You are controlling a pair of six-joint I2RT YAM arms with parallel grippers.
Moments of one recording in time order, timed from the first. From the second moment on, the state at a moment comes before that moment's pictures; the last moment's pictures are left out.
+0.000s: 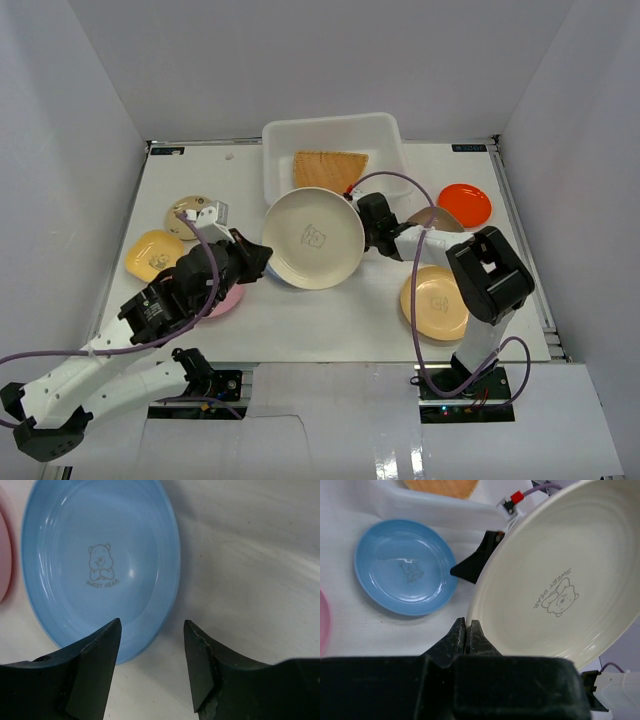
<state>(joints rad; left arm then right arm) -0.92 0.73 0.89 -0.54 -0.44 -0.80 0.59 1.77 0.99 0.08 -0.30 0.39</state>
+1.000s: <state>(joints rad) -0.36 1.87 1.82 -0.42 -0.04 -0.57 0.62 1.31 0.62 0.18 -0.24 0.49</state>
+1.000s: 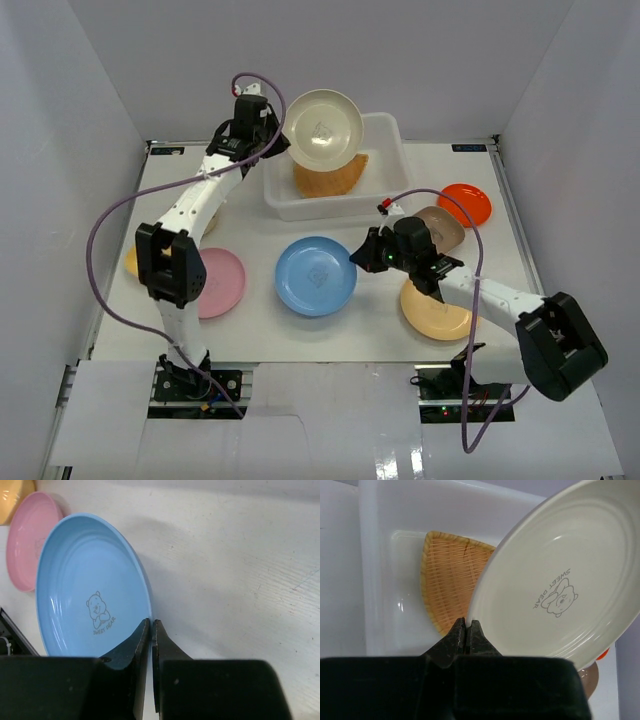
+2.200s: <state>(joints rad) -0.28 1.98 1.86 -0.41 0.14 -0.52 0.31 1.60 1.46 -0.16 -0.09 0.38</state>
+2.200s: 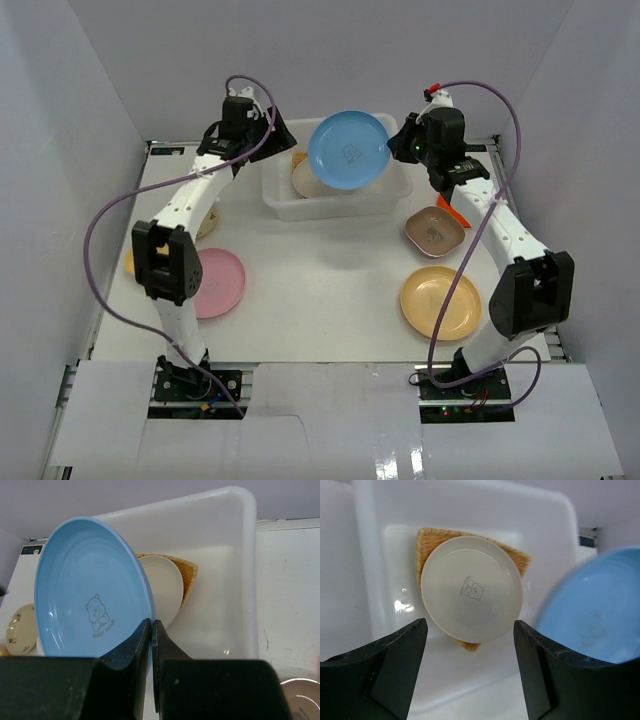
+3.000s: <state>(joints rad) -0.23 1.01 0.76 -0.66 -0.03 -0.63 0.36 2.10 1.77 -0.22 -0.09 0.39</state>
